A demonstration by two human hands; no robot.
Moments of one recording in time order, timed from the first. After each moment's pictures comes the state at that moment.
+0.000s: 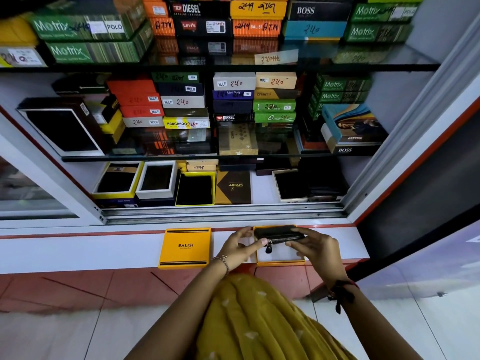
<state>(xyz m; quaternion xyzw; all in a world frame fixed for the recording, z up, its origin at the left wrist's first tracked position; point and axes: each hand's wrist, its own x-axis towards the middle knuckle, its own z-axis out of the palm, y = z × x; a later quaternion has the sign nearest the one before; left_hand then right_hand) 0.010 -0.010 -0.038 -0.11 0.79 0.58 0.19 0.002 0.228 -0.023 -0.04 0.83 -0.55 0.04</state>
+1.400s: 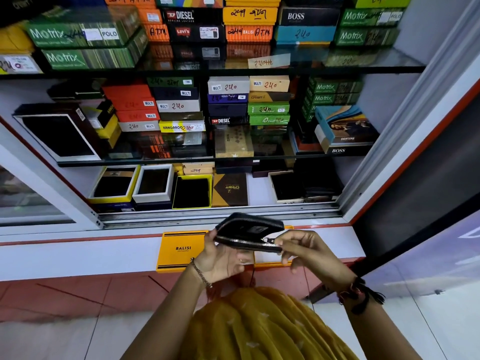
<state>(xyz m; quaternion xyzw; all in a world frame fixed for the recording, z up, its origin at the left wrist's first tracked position) 0.027 -0.040 -0.008 0.06 0.30 0.88 0.37 0.020 0.205 0.051 -0.08 0.65 -0.70 0.27</state>
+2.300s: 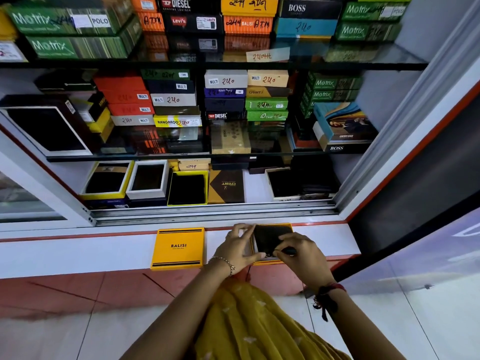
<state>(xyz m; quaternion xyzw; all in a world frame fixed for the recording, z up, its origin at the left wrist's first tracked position) 0.004 -0.002 -0.054 0.06 0.94 0.29 0.15 0.019 0.209 -0.013 -0.10 0.95 -0.28 0.05</state>
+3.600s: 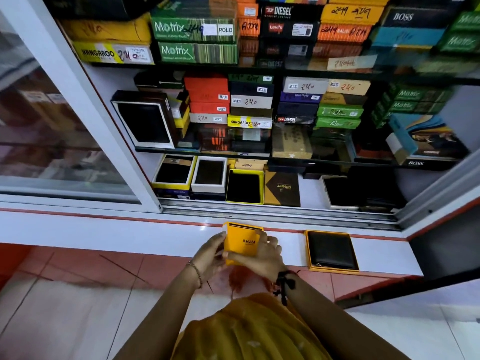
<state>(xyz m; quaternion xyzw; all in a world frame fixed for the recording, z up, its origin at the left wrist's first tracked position) 0.068 -0.181 -0.028 -0.31 0.54 0.76 0.20 0.032 -0.019 -0.014 -0.01 0.90 -0.33 0.29</state>
